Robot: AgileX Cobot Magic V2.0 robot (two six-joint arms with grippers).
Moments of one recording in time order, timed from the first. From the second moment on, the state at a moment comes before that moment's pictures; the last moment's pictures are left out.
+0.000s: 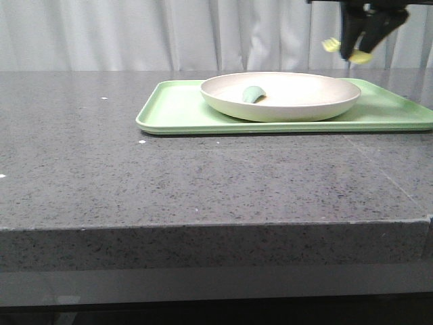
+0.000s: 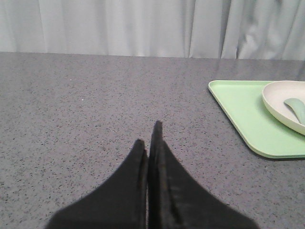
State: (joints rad) left arm -0.17 0.32 -0.43 0.15 0.35 -0.21; right arm 0.18 1.82 -1.69 -0.06 0.94 0.28
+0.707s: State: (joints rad) left arm -0.17 0.32 -0.43 0.15 0.35 -0.21; right arm 0.10 1.93 -1.69 -0.07 1.01 0.28
